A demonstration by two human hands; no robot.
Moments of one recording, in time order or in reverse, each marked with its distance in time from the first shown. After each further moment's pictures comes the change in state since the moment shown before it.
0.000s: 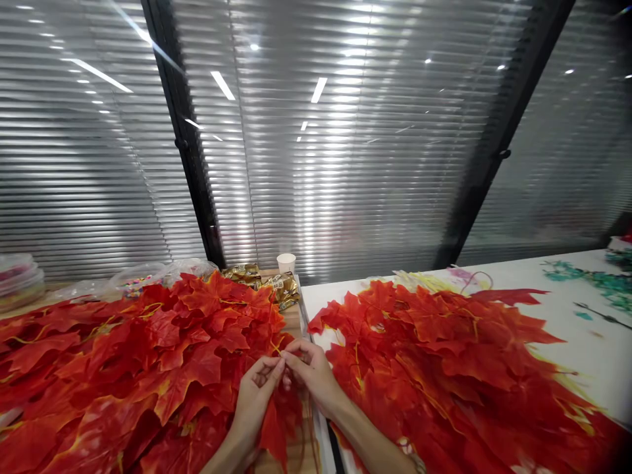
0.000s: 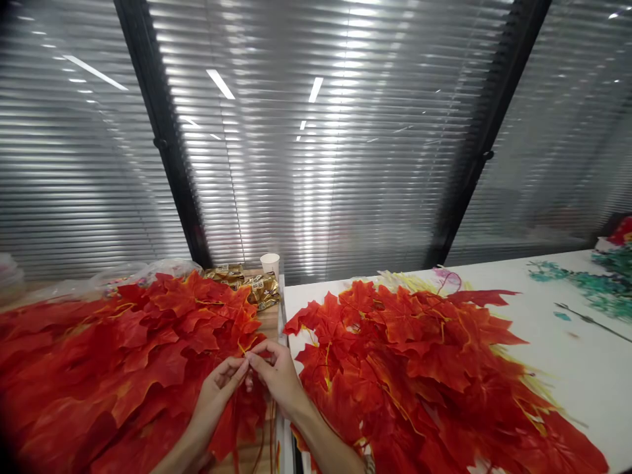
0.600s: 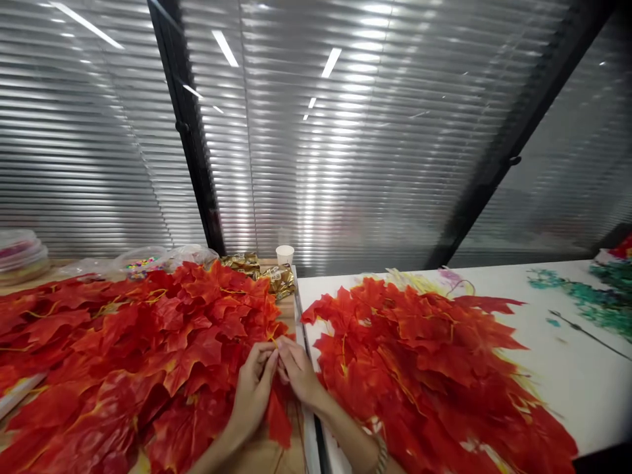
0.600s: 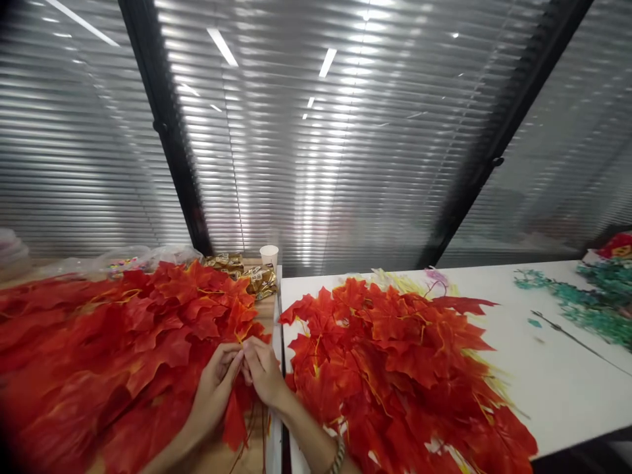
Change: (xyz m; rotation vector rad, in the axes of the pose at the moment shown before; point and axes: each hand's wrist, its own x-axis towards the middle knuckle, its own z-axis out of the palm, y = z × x) left_hand -0.021 0.021 0.013 0.198 -0.036 0.149; right_hand -0.012 -0.010 0.013 -0.296 -0.101 -0.113
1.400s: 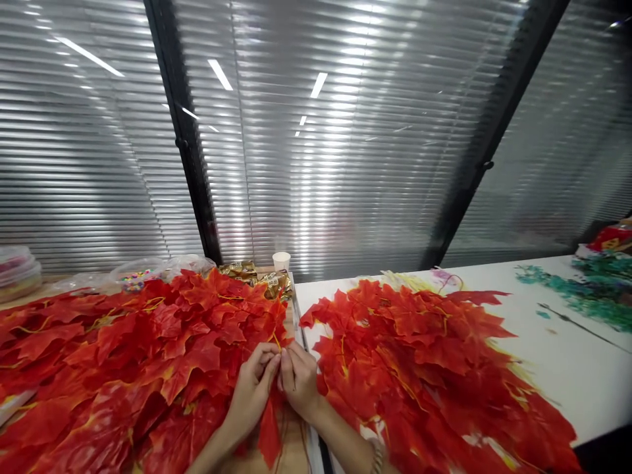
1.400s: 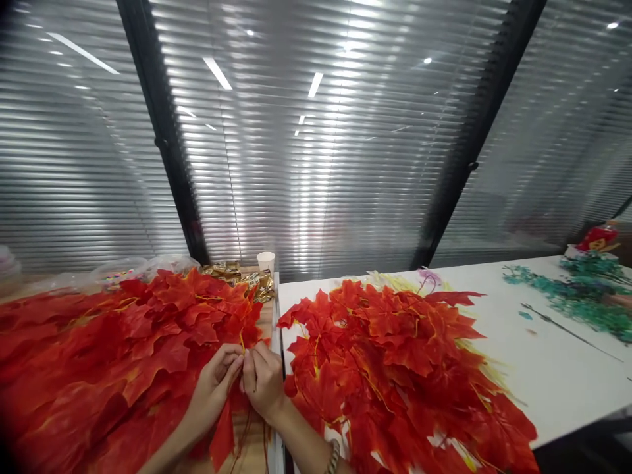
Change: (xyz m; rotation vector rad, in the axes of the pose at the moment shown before) left_hand 0.003 0.000 -0.007 0.018 -0.113 0.037; right_hand -0.010 0.017 0.003 -0.744 0.333 -0.490
